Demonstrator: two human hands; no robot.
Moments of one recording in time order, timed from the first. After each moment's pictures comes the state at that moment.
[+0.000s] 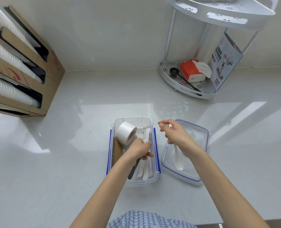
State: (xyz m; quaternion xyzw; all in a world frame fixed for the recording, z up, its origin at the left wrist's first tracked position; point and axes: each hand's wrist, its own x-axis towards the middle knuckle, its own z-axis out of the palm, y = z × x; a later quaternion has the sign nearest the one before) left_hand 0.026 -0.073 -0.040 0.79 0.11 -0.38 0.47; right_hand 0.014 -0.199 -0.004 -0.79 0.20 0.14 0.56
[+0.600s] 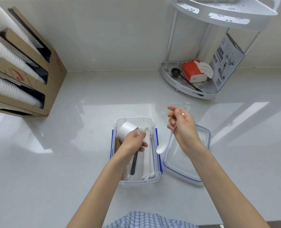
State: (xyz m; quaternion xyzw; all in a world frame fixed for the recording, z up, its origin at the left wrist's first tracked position) left_hand 0.027 -0.055 -0.017 0.72 0.14 -0.30 0.61; right_hand 0.021 -0.194 0.009 -0.57 0.20 -0.05 0.79
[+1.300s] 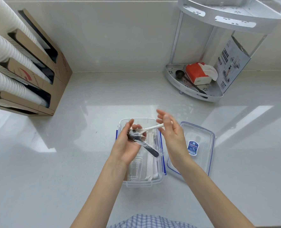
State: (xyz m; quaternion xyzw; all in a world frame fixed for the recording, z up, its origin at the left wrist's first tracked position) left_hand 0.027 -0.036 -0.003 0.22 0.27 -0.20 0.92; right_hand -0.002 -0.152 0.007 -0.66 0.12 -0.06 0.74
